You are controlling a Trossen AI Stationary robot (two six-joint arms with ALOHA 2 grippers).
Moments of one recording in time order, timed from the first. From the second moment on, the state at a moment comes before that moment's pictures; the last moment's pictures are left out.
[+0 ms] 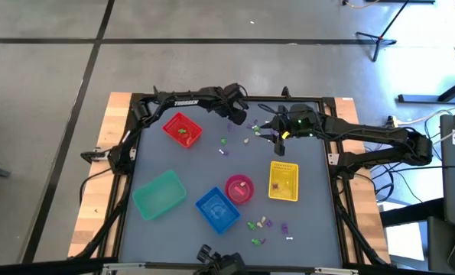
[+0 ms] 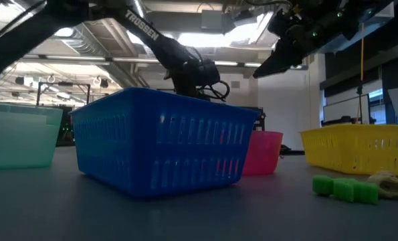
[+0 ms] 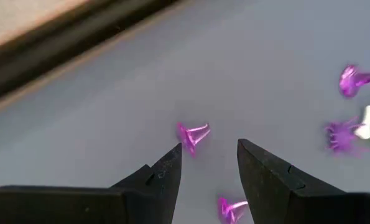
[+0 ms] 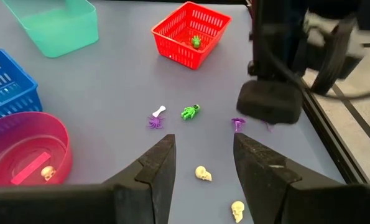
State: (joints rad) left arm 0.52 2.22 1.71 -0.59 -0.11 -0.52; right arm -0.33 1.13 0.75 -0.16 -0.15 -0.21
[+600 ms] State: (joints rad) left arm 0.57 2.22 1.71 -0.57 0.04 -0.69; right arm -0.33 1.13 0.75 -0.16 -0.15 -0.21
